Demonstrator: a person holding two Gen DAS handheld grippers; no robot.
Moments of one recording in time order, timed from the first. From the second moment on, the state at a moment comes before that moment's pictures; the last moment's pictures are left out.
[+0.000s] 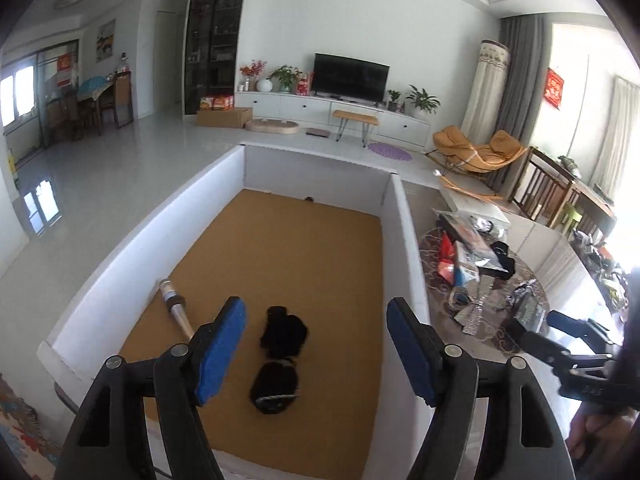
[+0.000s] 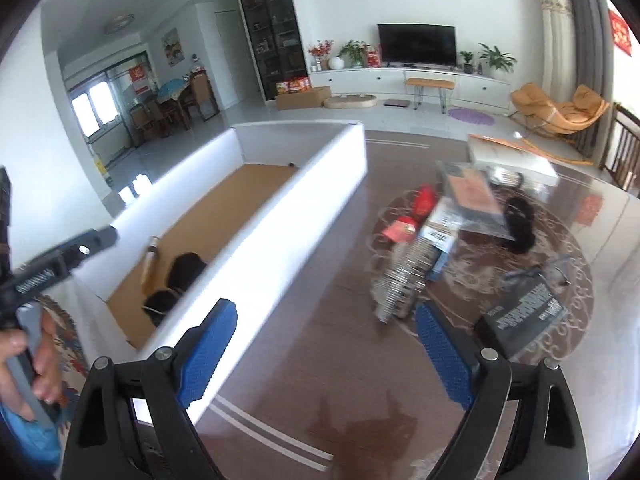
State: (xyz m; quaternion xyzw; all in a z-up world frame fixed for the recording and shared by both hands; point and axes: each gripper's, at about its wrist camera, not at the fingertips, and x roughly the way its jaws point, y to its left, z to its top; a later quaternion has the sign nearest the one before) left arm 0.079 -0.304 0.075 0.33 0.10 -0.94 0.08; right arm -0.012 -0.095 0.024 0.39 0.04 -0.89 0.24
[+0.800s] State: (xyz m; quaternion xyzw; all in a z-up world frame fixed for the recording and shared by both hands) left arm -0.018 -0.103 -0.070 0.45 -0.01 -0.89 -0.03; right arm -0.042 0.081 -0.074 0.46 0.02 -0.89 0.01
